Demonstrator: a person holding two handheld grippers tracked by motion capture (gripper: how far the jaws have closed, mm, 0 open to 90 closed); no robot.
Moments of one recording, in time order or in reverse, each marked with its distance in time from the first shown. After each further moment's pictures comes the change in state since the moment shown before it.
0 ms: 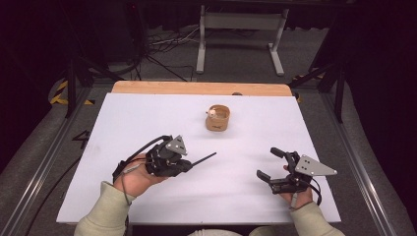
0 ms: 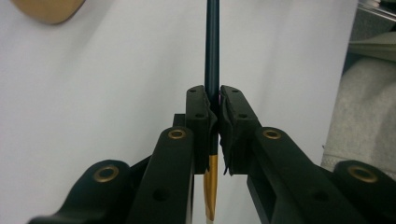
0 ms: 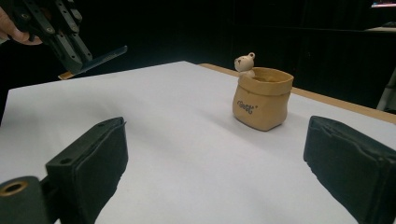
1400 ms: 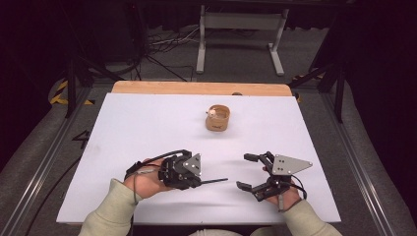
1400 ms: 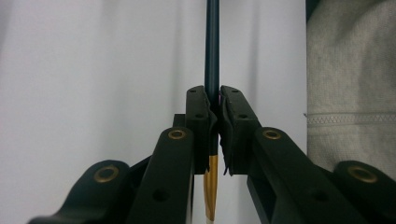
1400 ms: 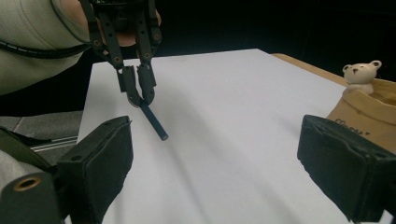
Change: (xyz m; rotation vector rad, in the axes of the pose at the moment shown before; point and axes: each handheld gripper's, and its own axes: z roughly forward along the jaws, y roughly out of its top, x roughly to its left) left arm -0.015 0.008 0.035 0.115 -0.120 0.257; right arm 0.032 0.023 0.043 0.099 0.287 -0.078
